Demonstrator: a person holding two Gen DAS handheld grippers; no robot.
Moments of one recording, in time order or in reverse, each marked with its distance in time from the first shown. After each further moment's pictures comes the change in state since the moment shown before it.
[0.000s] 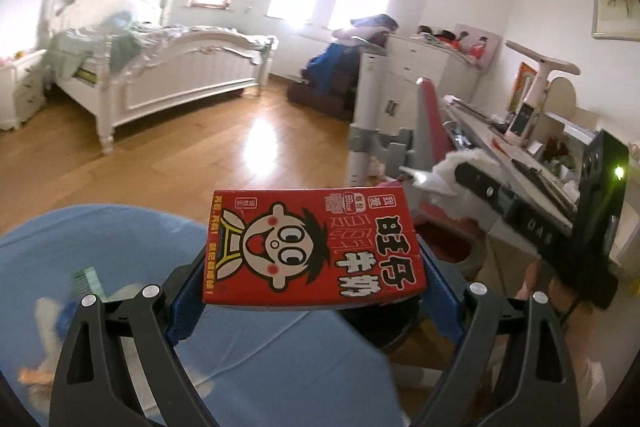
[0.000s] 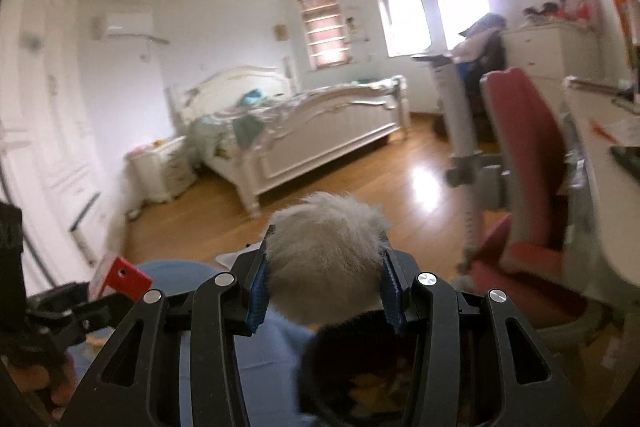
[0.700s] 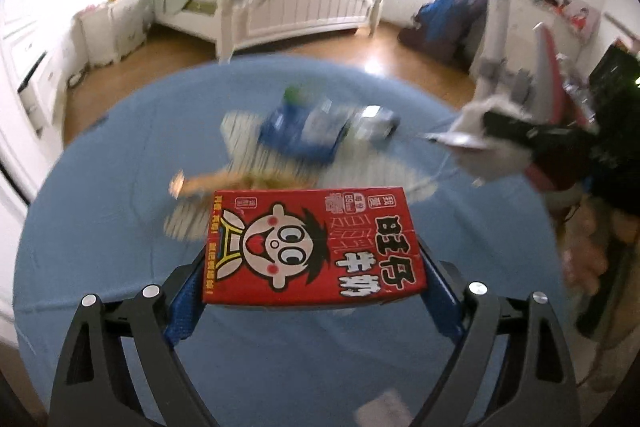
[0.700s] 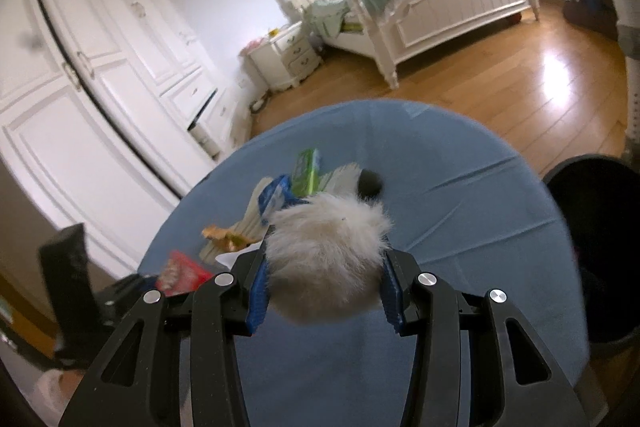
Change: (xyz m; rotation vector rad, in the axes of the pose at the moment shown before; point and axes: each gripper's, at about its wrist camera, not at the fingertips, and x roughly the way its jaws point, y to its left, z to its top) left arm -0.113 0.117 -0.121 -0.104 0.184 0.385; right arm 0.055 0.155 -0.094 0.025 0.429 0.525
